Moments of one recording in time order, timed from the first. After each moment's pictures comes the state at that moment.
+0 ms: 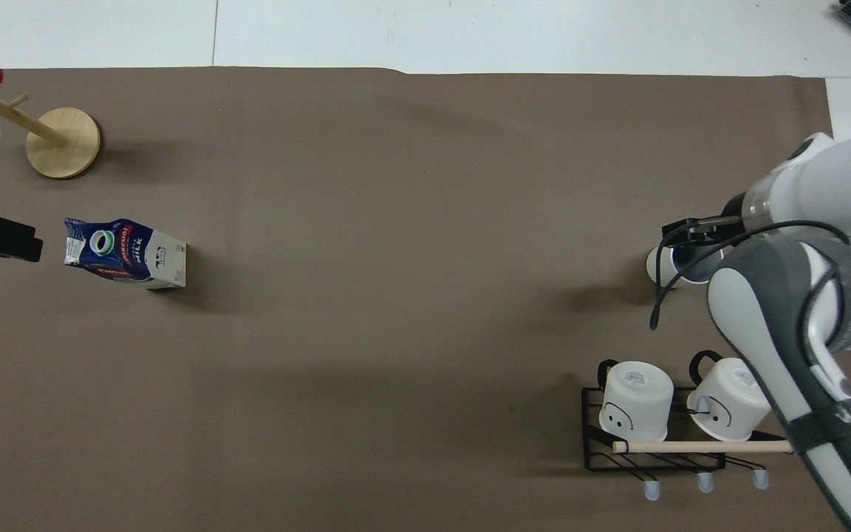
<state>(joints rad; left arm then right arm) -0.01 0.00 -0.09 -1.41 0.02 1.41 0.07 0.16 0.12 -0.14 -1.94 -0.04 2.12 -0.01</state>
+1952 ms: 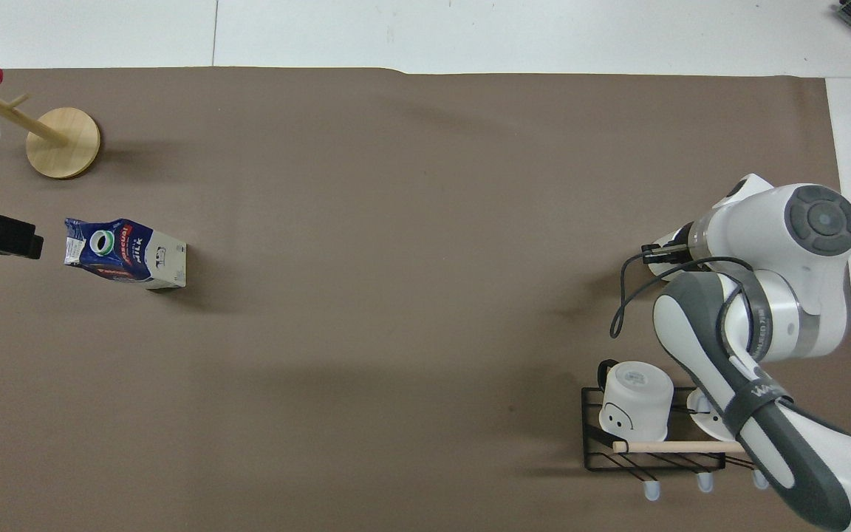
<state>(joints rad) -0.01 0.00 -0.09 -1.41 0.02 1.42 0.07 0.17 0.17 -0.14 -2.08 -0.04 2.33 -0.04</state>
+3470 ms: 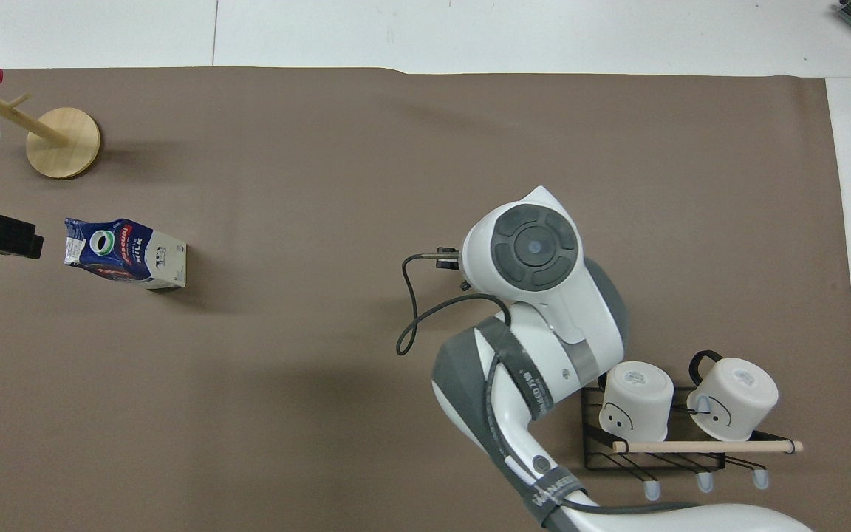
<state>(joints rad) -0.01 0.00 -0.09 -1.41 0.01 1.42 0.07 0.65 0.27 -0.13 -1.81 -0.03 2.19 0.65</state>
